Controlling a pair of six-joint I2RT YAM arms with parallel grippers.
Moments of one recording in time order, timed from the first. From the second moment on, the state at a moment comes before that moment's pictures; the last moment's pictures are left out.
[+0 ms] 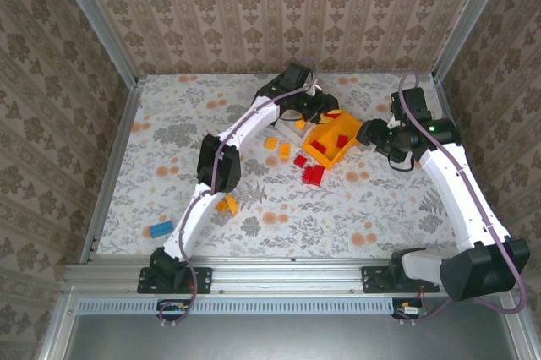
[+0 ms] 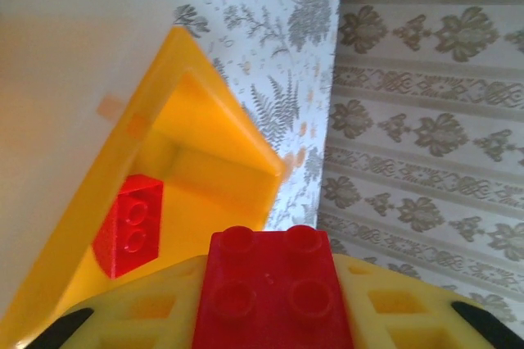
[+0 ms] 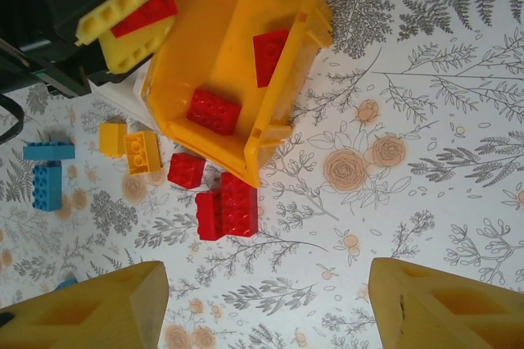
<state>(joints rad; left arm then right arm) -0.68 2.65 2.57 -0.63 0.78 -1.01 0.11 1.24 1.28 -1.03 -0.12 0.63</state>
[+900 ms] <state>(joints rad) -0.68 2.64 2.58 -0.71 0.78 -0.92 0.09 1.24 1.26 -1.03 -0.15 0.63</state>
